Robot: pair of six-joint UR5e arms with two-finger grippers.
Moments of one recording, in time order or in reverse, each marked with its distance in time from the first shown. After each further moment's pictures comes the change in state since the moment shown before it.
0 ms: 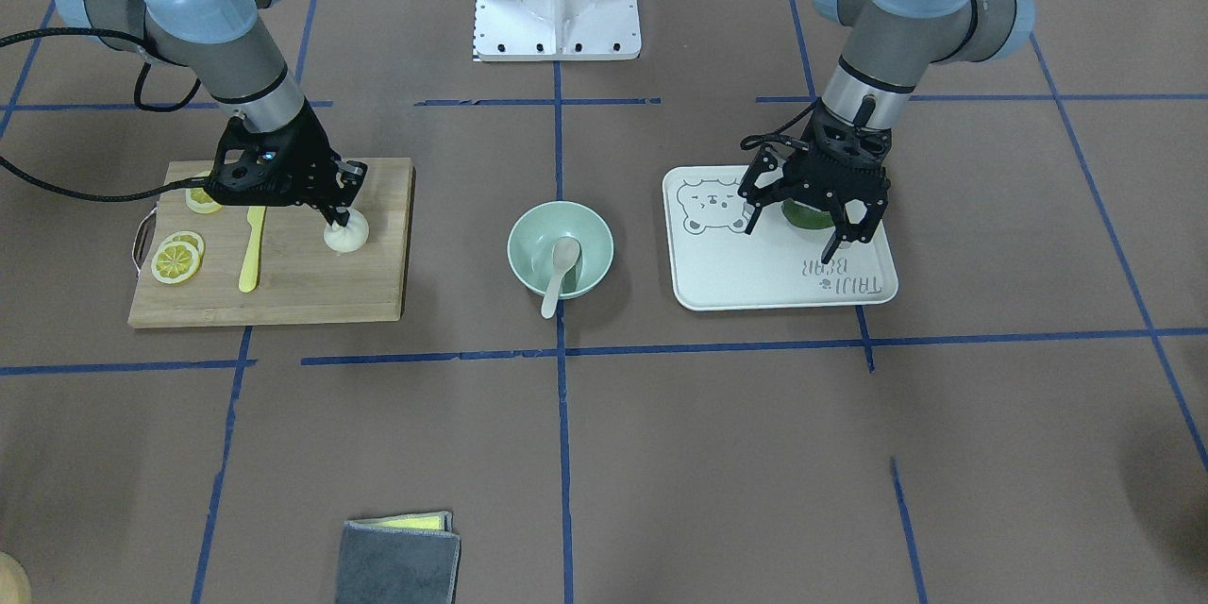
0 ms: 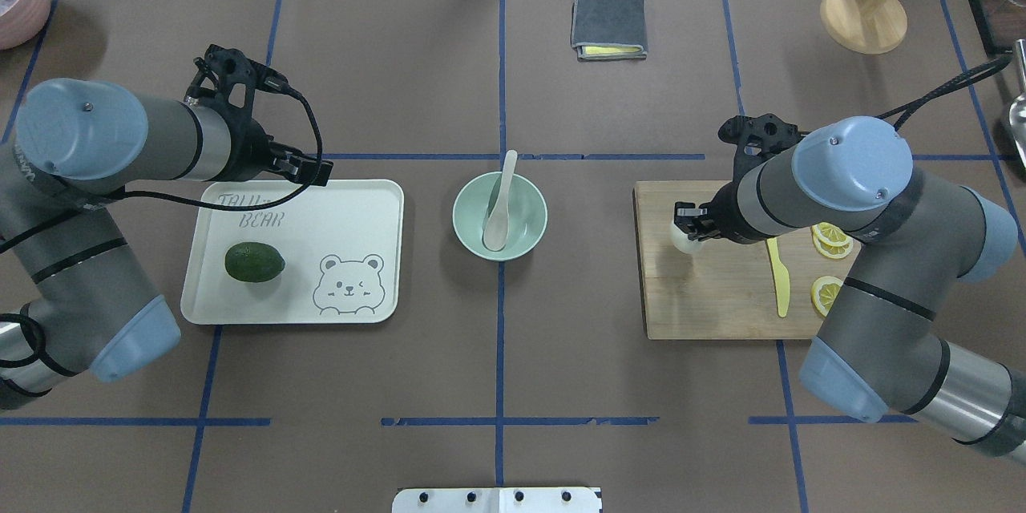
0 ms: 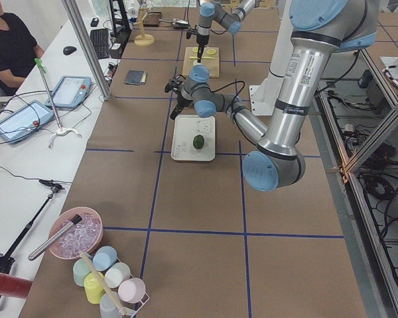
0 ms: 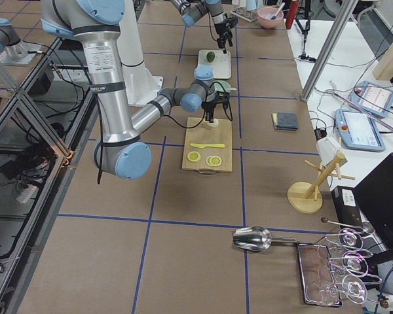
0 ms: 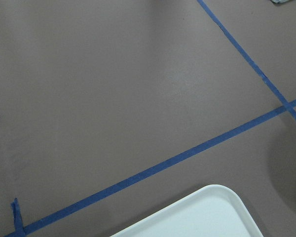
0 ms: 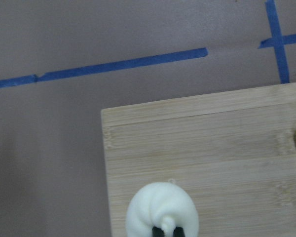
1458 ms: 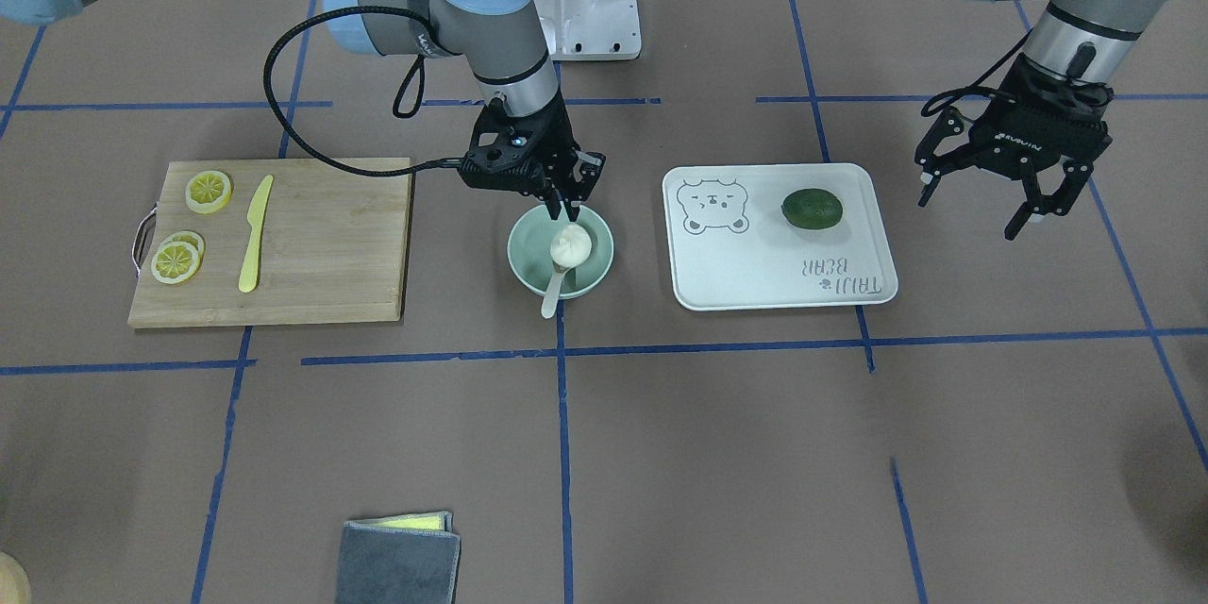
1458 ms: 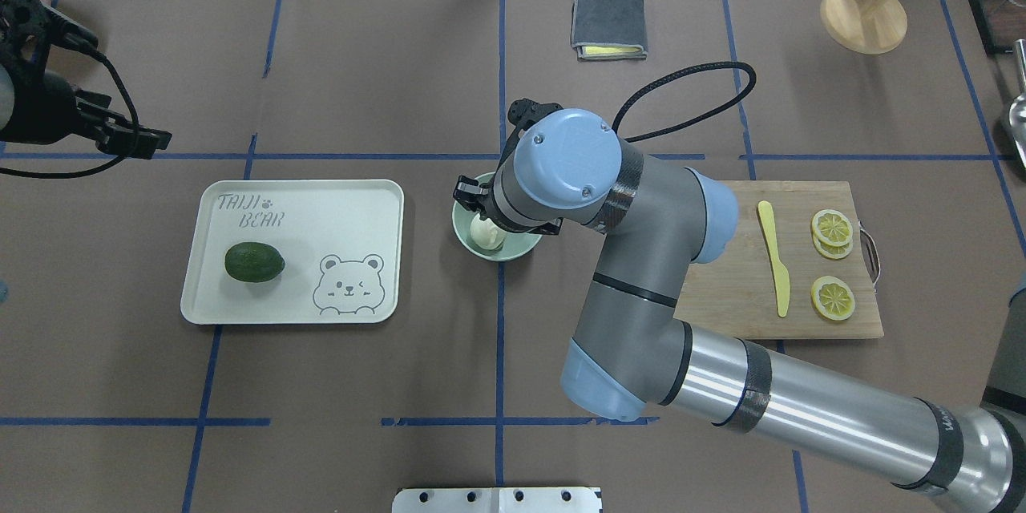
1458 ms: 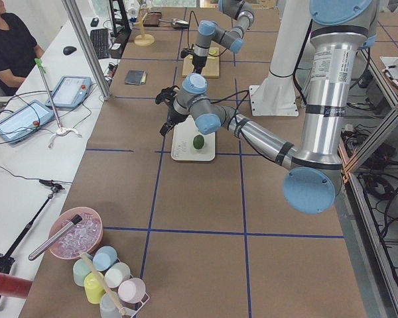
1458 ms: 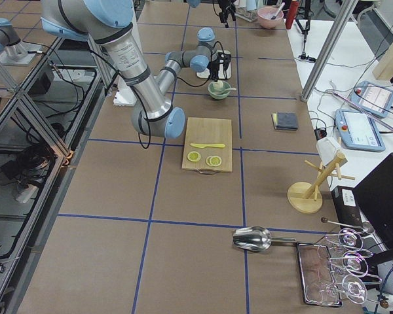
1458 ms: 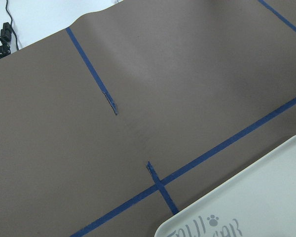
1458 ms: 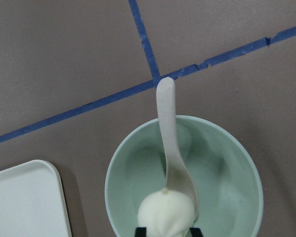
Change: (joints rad) left arm -0.253 0.228 -0.118 -0.010 -0.186 0.281; right arm -0.150 0.479 -0.279 -0.061 -0.134 0.295
